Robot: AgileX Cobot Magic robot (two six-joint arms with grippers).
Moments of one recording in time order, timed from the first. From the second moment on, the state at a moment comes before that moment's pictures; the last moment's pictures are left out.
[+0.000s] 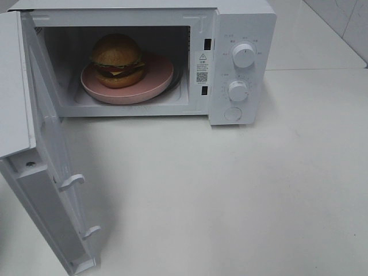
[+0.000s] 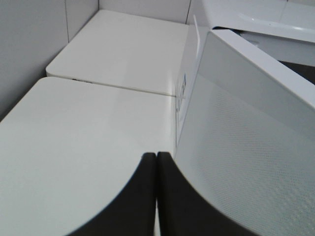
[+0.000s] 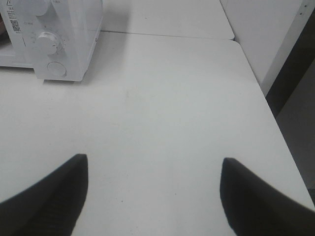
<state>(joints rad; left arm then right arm) 0.00 0.66 -0.24 -0.26 -0.08 0.13 0.10 0.00 -0.50 -0.18 0.97 0.08</state>
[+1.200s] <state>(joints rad) -0.14 1.33 -0.20 0.49 -0.94 -0.34 0.10 0.00 -0.50 -0.18 0.97 0.08</state>
